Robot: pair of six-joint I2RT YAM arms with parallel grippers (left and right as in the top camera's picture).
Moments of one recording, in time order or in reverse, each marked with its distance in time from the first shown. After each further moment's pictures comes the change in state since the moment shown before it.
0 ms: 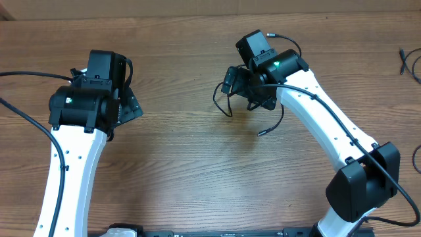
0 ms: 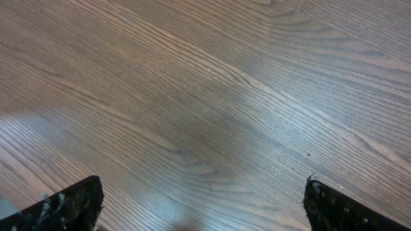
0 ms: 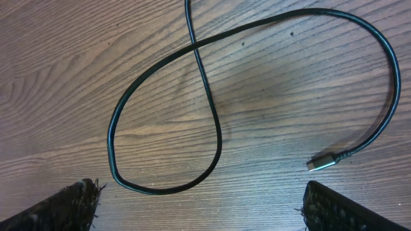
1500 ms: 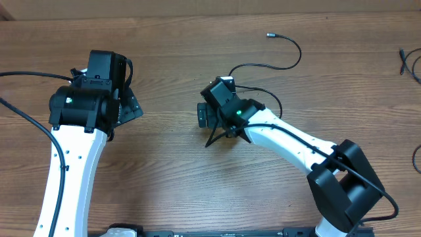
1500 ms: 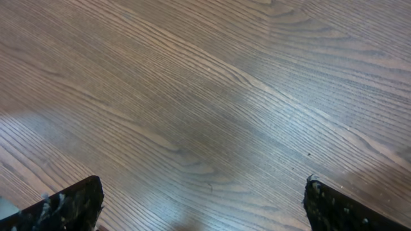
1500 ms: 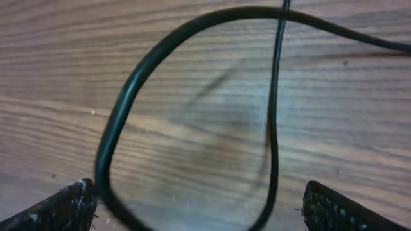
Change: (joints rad) left arm 0.000 0.000 -0.001 0.000 0.000 0.000; right arm 0.235 0.000 -0.414 0.594 0.220 -0.224
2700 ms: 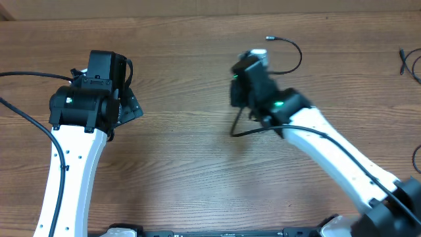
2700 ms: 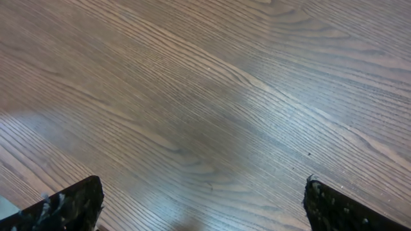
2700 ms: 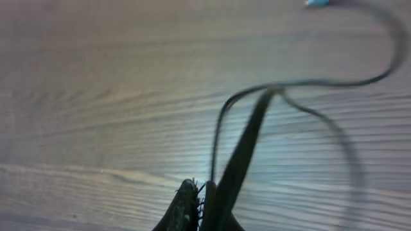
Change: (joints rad) left arm 0.000 0.000 -0.002 0.000 0.000 0.000; right arm -0.143 -0.262 0.066 -0.152 0.073 -0.087
